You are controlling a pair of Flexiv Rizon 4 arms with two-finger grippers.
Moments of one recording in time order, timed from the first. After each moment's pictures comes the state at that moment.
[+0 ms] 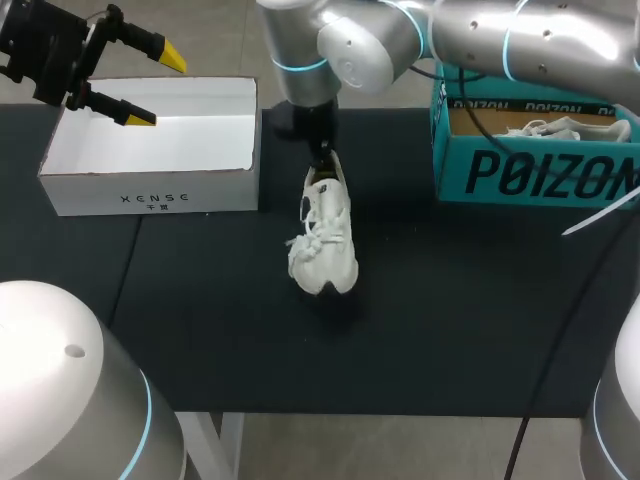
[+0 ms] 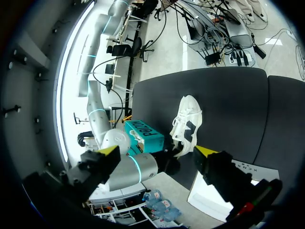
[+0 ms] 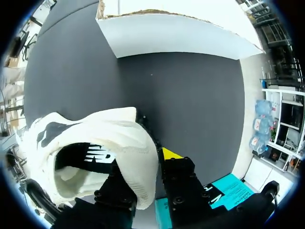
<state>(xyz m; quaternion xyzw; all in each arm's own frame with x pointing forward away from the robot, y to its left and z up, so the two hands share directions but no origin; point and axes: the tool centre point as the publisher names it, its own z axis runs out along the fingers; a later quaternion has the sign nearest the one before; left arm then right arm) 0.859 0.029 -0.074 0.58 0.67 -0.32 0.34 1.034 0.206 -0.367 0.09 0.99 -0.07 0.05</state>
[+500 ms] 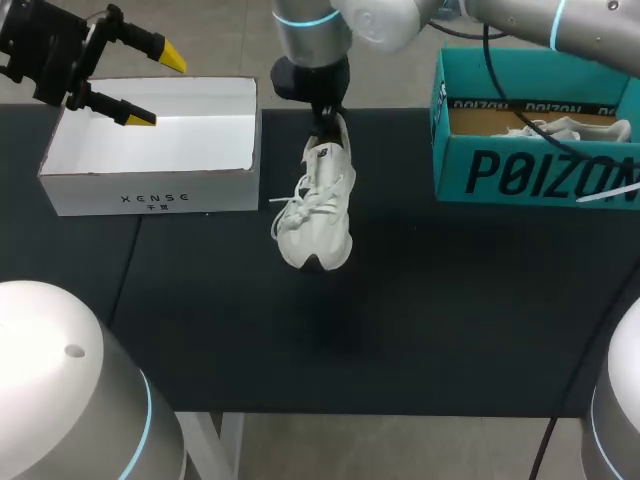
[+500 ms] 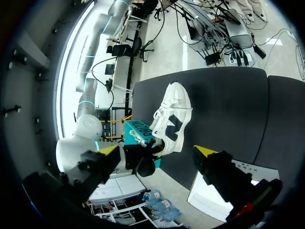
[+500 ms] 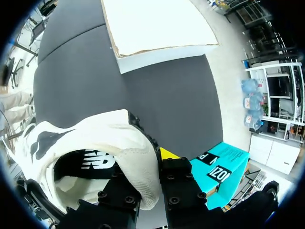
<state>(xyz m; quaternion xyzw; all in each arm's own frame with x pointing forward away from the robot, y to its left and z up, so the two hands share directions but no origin) 0.859 0.029 -0.074 0.58 0.67 -0.32 0.34 0.997 0.193 -0.259 0.18 0.98 -0.06 0.10</state>
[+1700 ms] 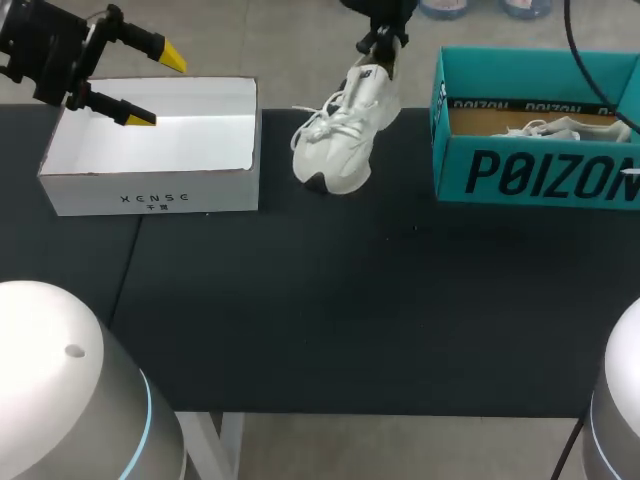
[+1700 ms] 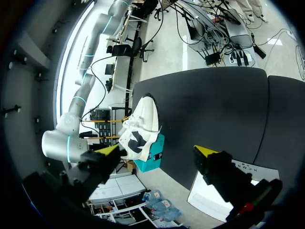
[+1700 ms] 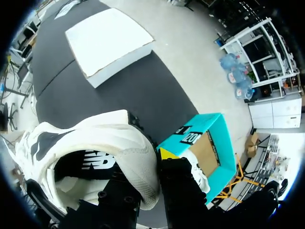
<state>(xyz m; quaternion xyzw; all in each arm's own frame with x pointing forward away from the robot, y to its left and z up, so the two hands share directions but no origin) 0.859 0.029 -0.074 0.58 0.67 -0.32 0.34 1.039 0.101 -0.152 0.35 0.93 -0.01 0.13</state>
